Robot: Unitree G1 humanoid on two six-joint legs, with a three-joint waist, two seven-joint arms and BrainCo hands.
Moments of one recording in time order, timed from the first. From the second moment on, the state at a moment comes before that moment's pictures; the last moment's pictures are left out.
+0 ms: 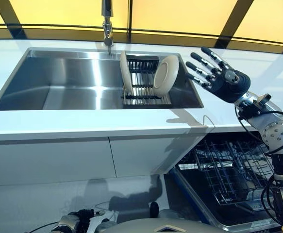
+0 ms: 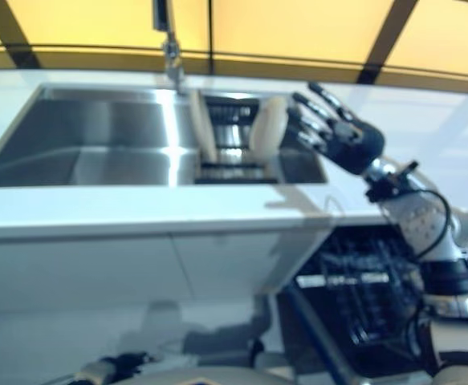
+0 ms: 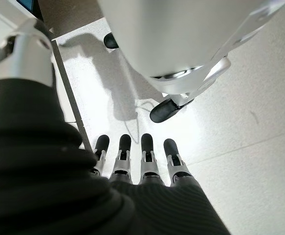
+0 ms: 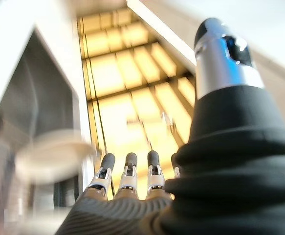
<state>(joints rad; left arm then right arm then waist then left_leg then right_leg) 0.00 0.34 -0.23 1.20 -0.01 0.14 -0.21 -0.49 -0.79 0.01 0.12 1.20 0.36 0.35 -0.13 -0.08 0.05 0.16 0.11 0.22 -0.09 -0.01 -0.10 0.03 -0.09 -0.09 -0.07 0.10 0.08</state>
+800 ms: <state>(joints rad) -0.05 0.34 -0.30 1.11 -0.04 0.13 -0.12 -0.80 -0.95 0.26 0.40 0.82 0.32 0.15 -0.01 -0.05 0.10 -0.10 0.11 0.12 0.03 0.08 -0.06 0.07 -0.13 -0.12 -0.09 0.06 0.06</state>
